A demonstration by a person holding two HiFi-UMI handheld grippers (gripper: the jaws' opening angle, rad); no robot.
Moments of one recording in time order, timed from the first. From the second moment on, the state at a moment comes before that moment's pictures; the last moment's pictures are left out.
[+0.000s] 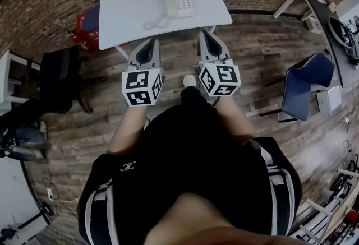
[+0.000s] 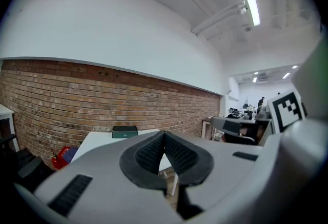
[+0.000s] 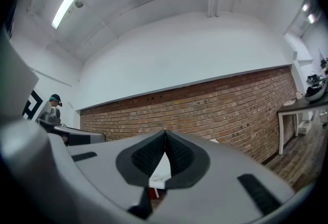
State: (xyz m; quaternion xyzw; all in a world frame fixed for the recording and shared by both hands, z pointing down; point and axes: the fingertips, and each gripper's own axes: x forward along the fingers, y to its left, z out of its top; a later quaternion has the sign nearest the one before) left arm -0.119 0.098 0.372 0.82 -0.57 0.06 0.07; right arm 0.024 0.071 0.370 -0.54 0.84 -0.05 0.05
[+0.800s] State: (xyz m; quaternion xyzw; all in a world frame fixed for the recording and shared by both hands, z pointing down) left arm -0.123 -0.078 0.404 0.79 -0.59 0.08 0.13; right arm 0.020 -0.120 0.404 -0.52 0.85 -0.10 0.00
